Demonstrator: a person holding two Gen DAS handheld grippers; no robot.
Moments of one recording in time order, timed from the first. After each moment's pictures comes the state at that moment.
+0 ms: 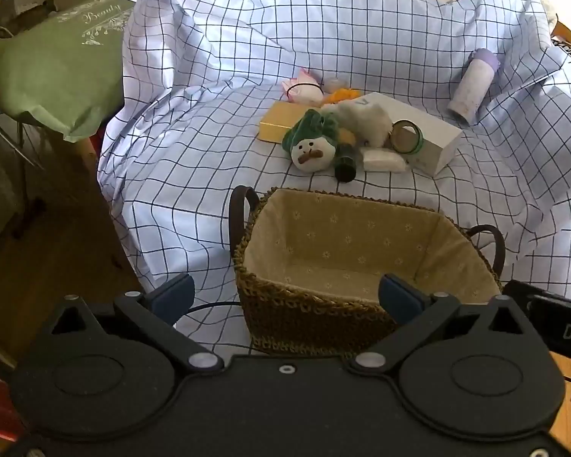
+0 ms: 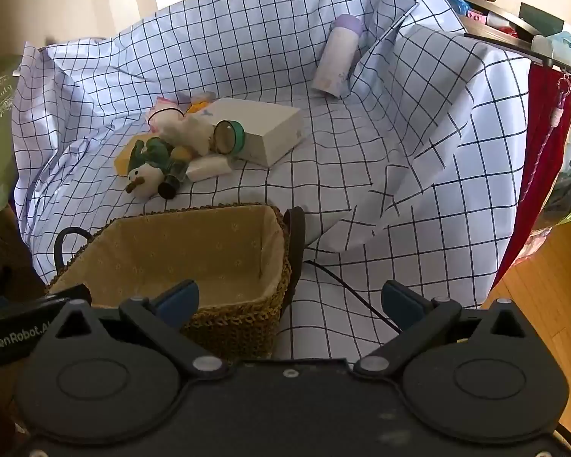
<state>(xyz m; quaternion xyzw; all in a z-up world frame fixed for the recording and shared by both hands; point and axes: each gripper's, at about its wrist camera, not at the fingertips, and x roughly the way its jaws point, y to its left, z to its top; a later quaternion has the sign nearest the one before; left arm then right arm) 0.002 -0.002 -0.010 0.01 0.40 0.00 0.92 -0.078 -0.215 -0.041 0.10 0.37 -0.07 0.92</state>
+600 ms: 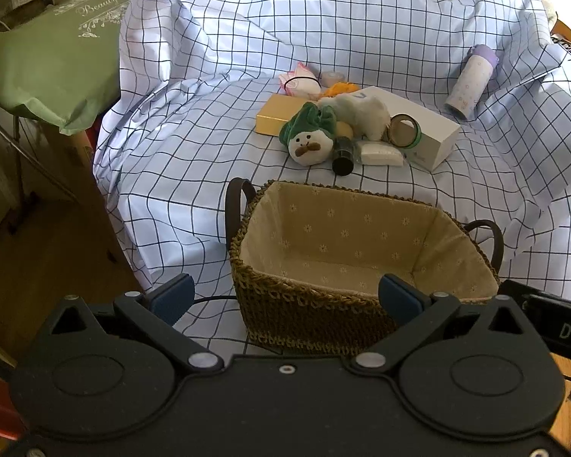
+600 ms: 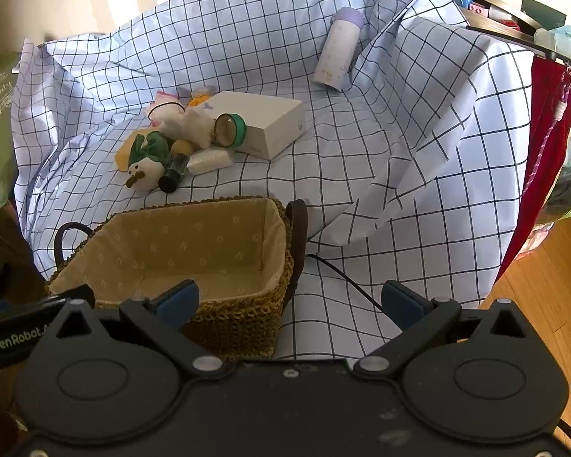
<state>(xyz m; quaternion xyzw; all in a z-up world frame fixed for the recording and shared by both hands) 0.003 0.000 -0.012 0.00 0.40 -0.01 0.92 -0.083 -0.219 -0.037 0.10 0.39 -0.07 0.91</state>
